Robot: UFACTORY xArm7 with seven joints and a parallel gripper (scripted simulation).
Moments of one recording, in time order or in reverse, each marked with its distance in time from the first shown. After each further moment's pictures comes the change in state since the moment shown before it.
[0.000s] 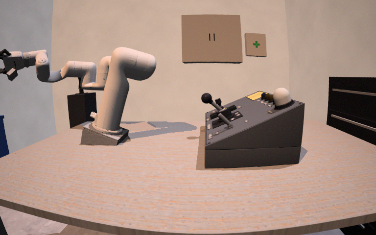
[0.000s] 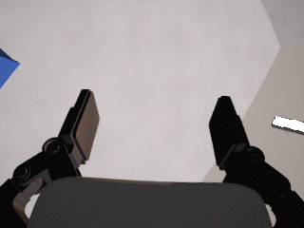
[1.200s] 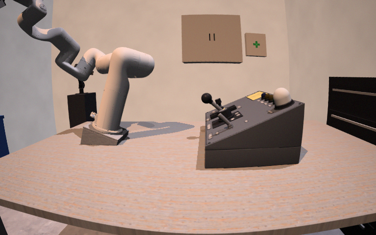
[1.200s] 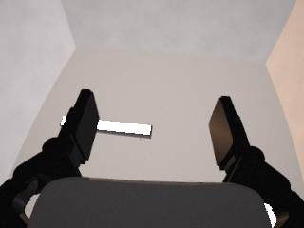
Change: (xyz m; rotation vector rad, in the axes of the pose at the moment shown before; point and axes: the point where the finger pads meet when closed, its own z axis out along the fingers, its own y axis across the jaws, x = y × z) arm 0.058 0.478 -0.040 -0.755 0.052 -0.661
